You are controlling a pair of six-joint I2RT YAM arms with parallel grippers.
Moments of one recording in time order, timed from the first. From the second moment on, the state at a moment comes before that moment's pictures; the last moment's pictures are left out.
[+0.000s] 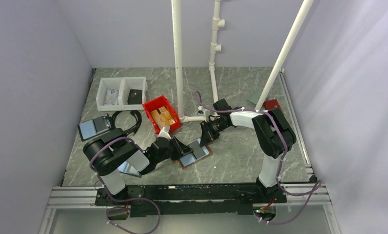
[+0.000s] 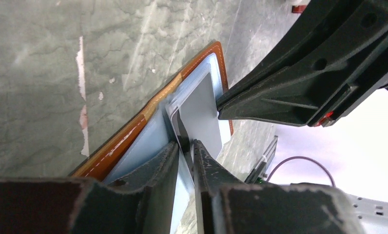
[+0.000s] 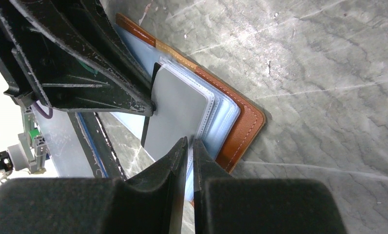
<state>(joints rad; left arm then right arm) -0.84 1.70 0.28 0.97 0.04 -1.29 0.48 1.86 1.00 -0.37 -0.85 -0.06</state>
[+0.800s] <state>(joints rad) -0.81 1.70 0.25 1.02 0.10 -1.27 0.49 1.88 1.03 -0.41 -0.85 -0.05</state>
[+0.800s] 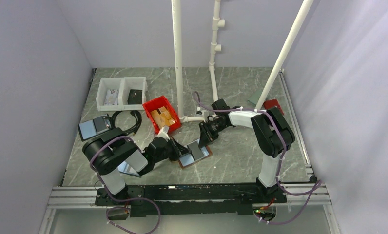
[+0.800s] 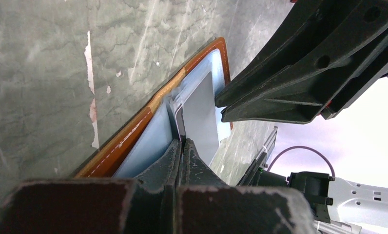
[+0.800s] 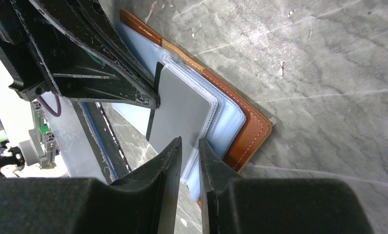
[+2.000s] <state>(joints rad) -0.78 1.43 0.27 0.56 0.18 -1.25 0.49 1.89 1.06 -0.45 -0.78 -0.04</state>
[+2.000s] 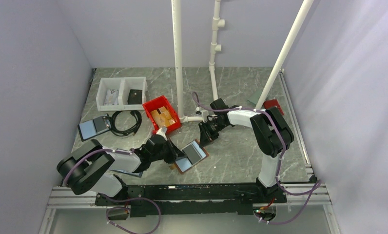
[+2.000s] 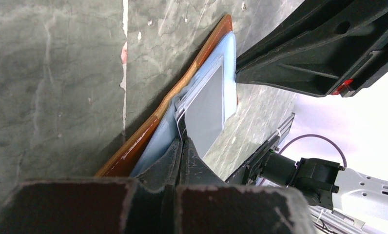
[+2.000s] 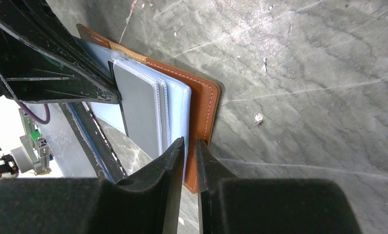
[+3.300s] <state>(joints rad) -0.77 0.88 0.18 0.18 0.11 -1.04 0.48 1.80 1.06 -0.49 -0.85 -0.17</state>
